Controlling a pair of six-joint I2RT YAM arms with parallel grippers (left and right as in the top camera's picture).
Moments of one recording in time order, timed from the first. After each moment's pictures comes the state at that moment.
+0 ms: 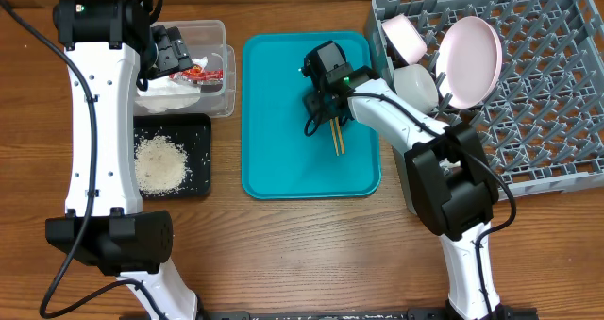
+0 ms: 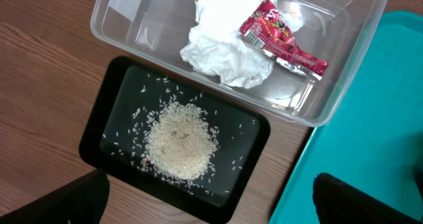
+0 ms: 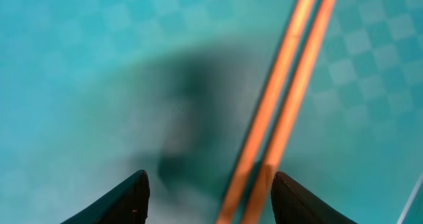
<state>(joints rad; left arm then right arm) 0.01 1.94 2.25 -1.53 -0.25 -0.39 0.51 2.26 1.72 -0.61 0.05 0.00</state>
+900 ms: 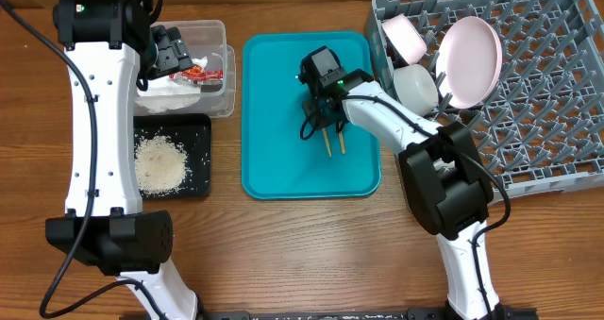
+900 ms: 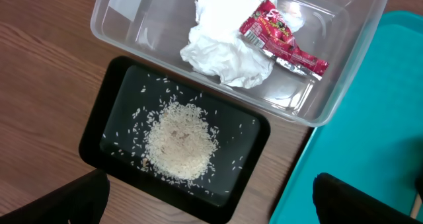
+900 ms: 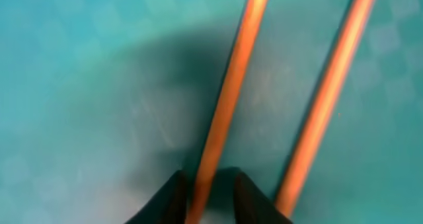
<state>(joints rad) 0.01 1.94 2.25 -1.53 -0.25 -0.39 0.52 2.28 1.73 -0.69 0.05 0.05</state>
